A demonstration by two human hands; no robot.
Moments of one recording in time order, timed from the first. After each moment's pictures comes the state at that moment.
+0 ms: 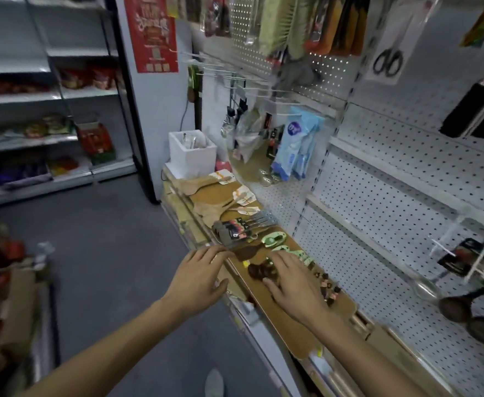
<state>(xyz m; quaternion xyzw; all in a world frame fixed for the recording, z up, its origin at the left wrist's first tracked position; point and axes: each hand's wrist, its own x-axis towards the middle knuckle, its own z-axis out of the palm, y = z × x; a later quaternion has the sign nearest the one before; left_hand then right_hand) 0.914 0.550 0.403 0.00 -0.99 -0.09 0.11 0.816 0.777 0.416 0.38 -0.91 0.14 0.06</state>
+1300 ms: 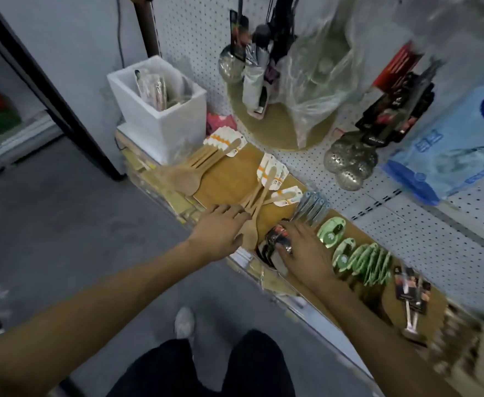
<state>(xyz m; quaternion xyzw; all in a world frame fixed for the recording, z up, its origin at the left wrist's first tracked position) 0.439 0.125 0.267 -0.21 -0.97 -0.09 -0.06 0.453 0.356 0.277 0.14 -0.98 0.13 -0.08</state>
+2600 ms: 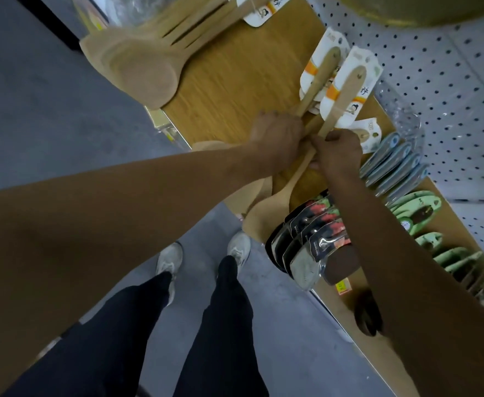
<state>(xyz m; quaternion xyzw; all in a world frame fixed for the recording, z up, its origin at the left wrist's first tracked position) 0.191 0.212 -0.018 -0.07 -0.98 -0.08 -0.17 0.184 0.342 -0.014 -0.20 -0.89 0.36 -0.19</state>
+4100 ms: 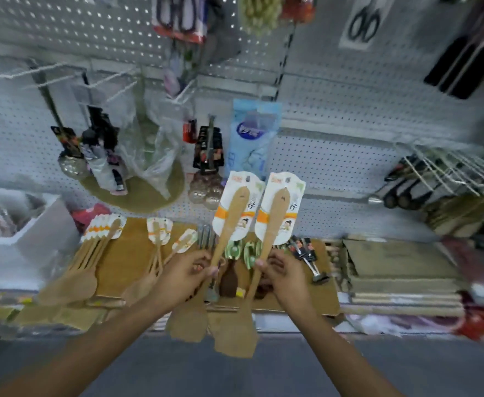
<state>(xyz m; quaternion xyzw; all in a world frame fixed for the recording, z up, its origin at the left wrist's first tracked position) 0.498 0.210 0.380 -0.28 -0.81 -0.47 -0.20 0.626 0.400 0.407 -0.22 -0.75 0.60 0.15</state>
